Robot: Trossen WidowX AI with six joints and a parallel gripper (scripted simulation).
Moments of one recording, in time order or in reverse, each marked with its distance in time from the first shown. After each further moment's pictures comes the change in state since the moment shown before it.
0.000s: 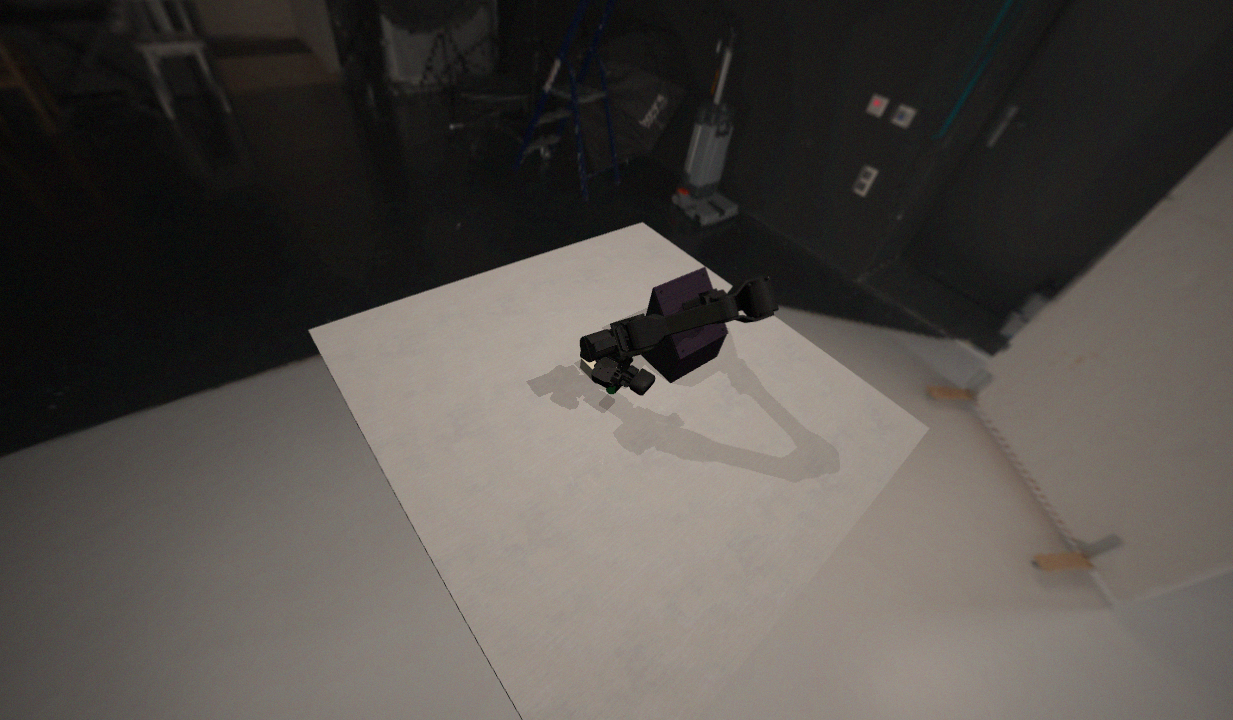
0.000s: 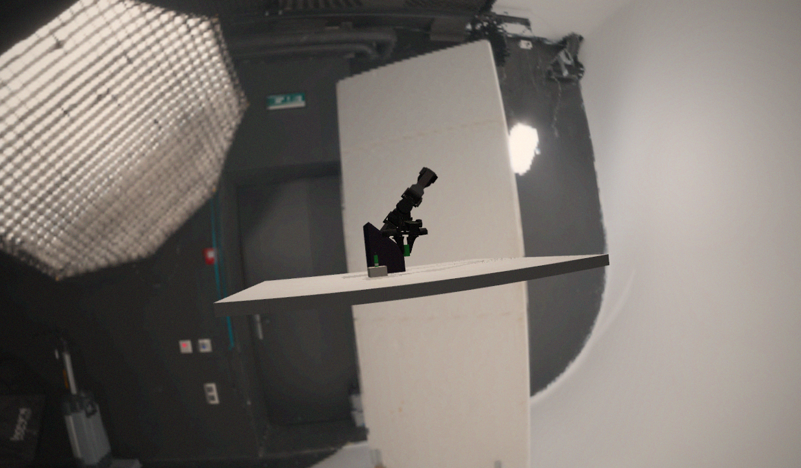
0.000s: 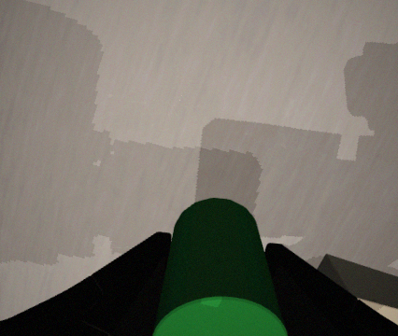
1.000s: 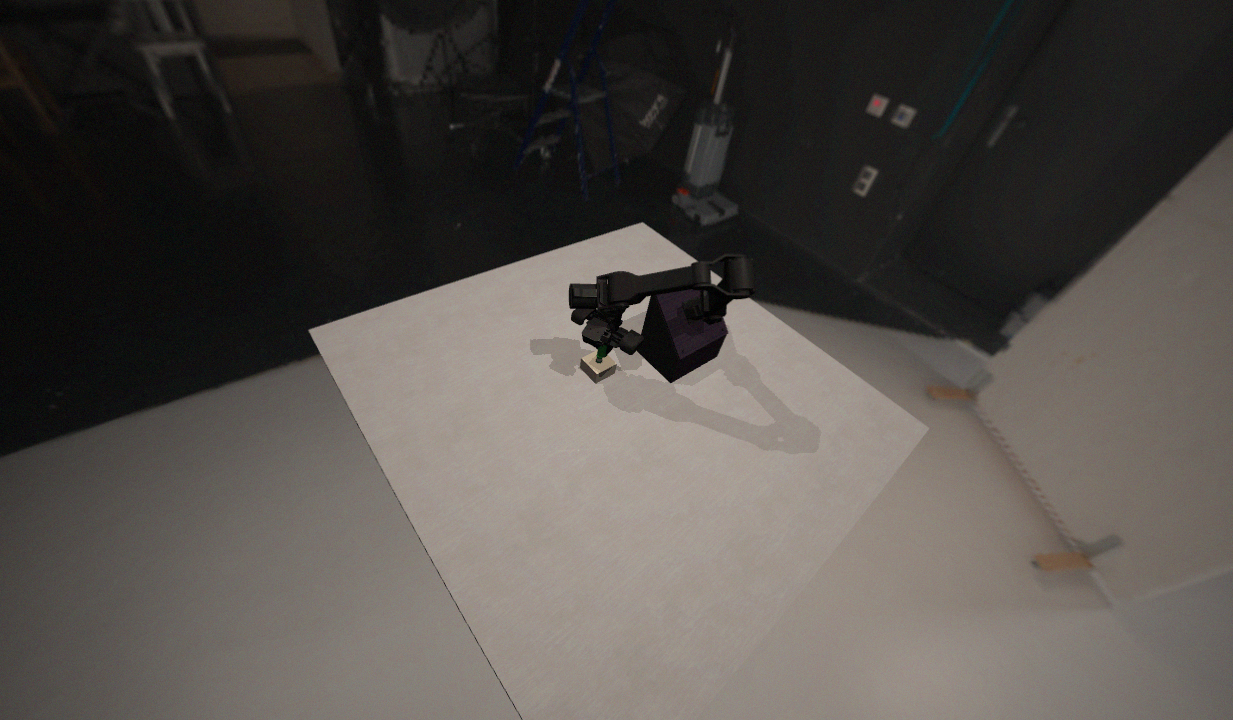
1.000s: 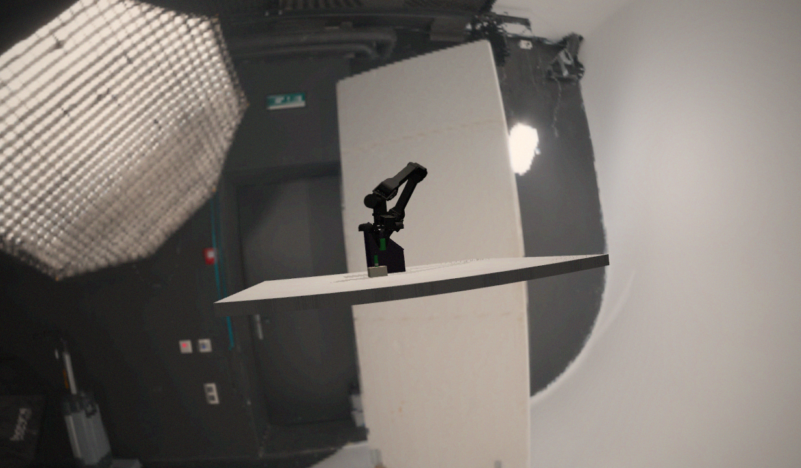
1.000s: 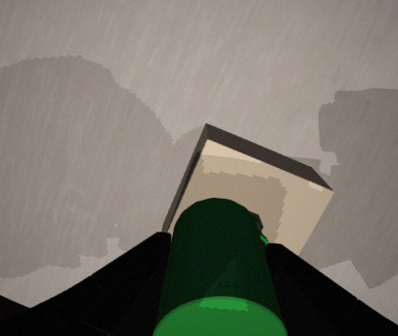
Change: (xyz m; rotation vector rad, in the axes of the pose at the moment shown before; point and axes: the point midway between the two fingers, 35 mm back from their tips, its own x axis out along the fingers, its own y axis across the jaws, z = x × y) arm -0.033 -0.080 -0.060 -0.022 0.012 -0.002
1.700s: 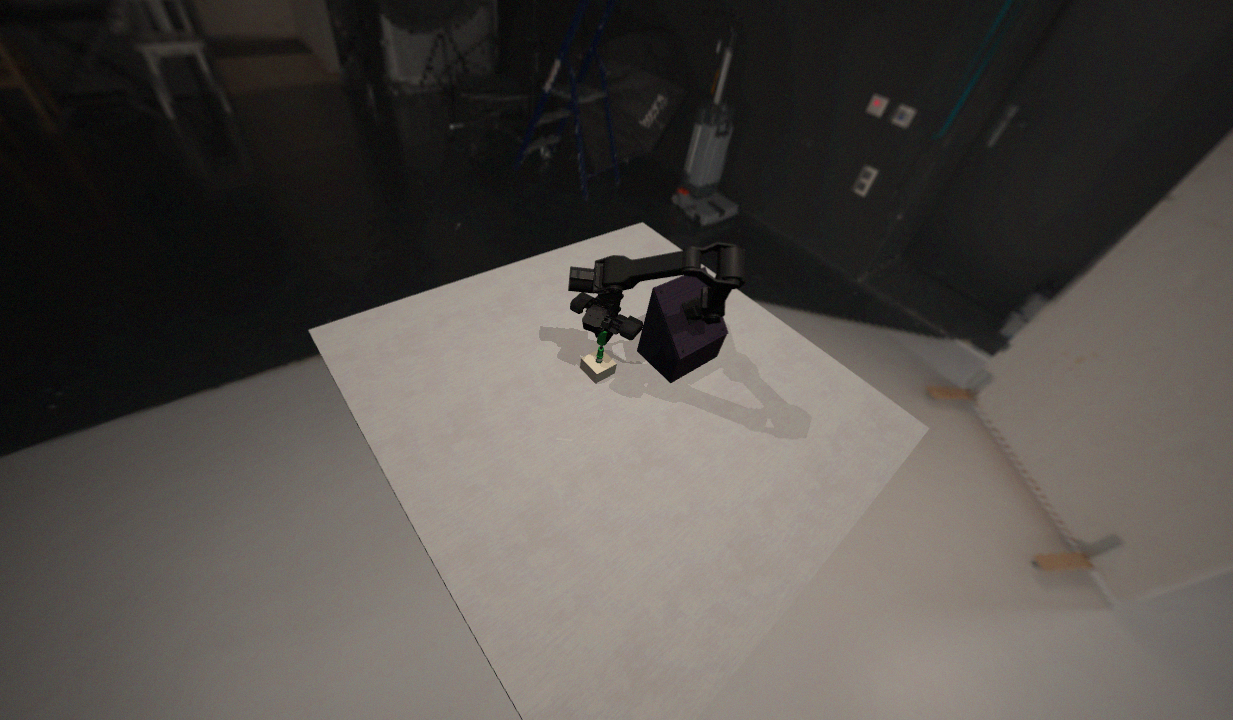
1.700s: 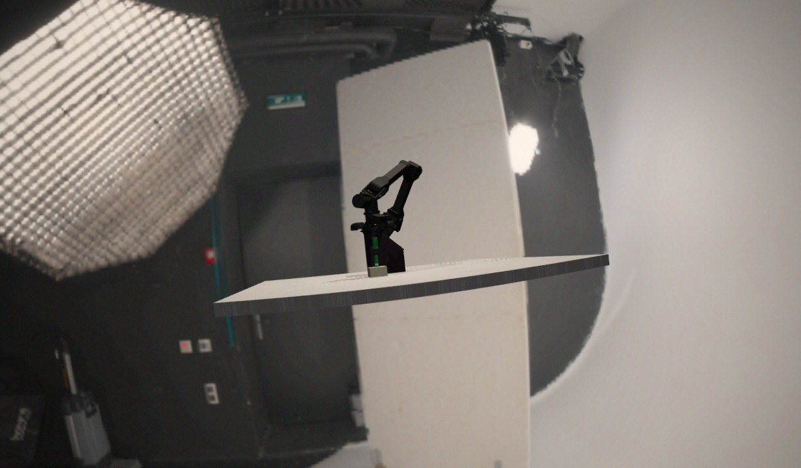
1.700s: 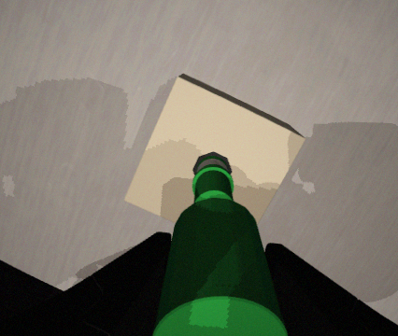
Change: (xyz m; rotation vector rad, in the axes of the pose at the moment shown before) arm -0.009 -0.023 -0.028 -0.043 -0.011 0.022
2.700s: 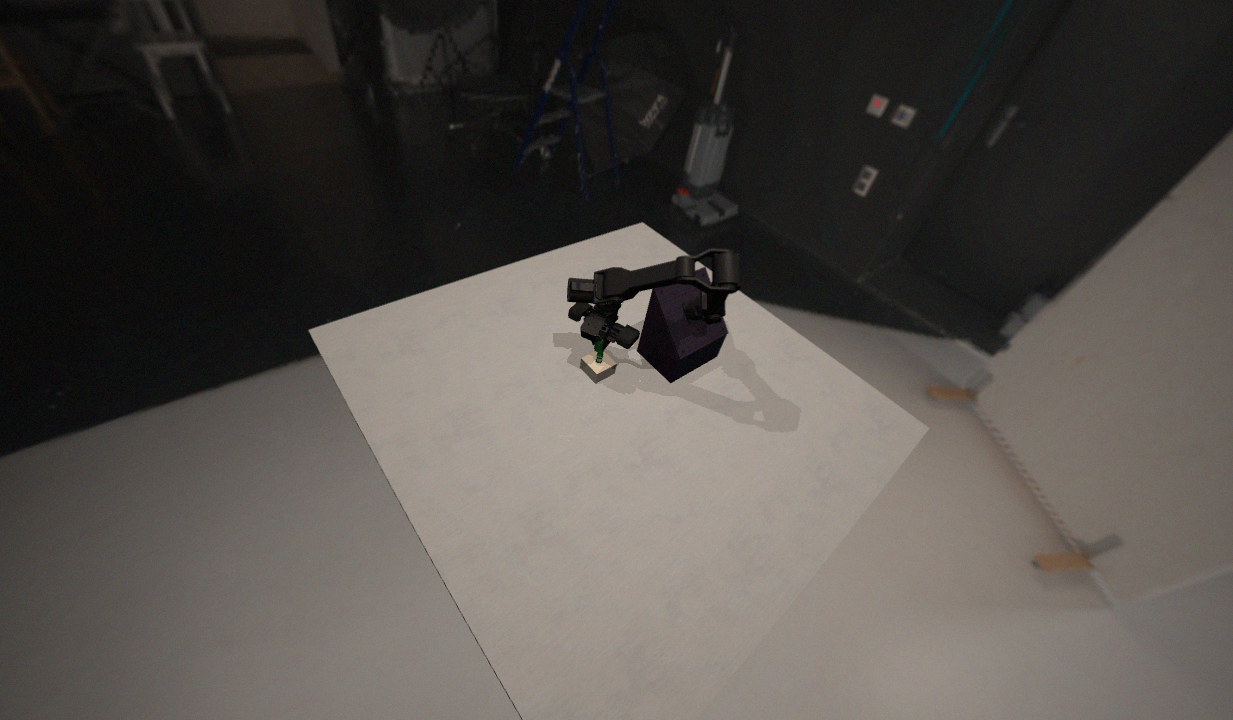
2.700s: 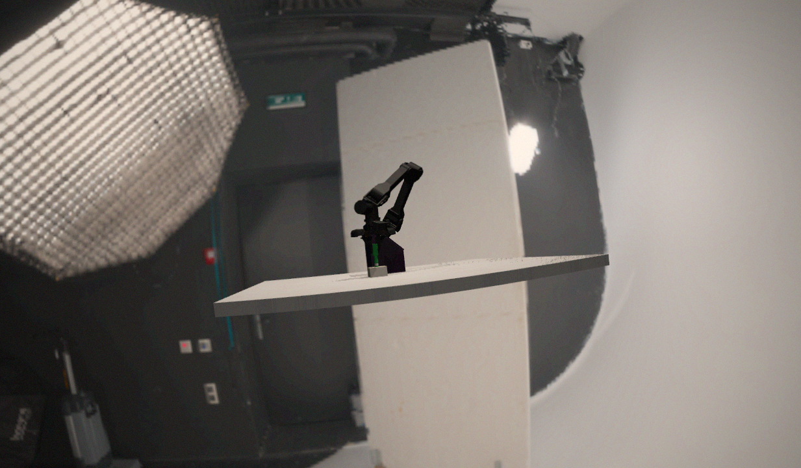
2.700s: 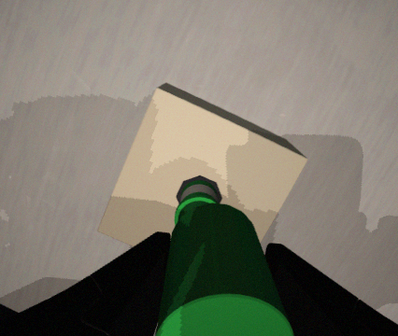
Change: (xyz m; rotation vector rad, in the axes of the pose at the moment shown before) arm 0.032 -0.003 0.000 0.007 -0.012 -0.015
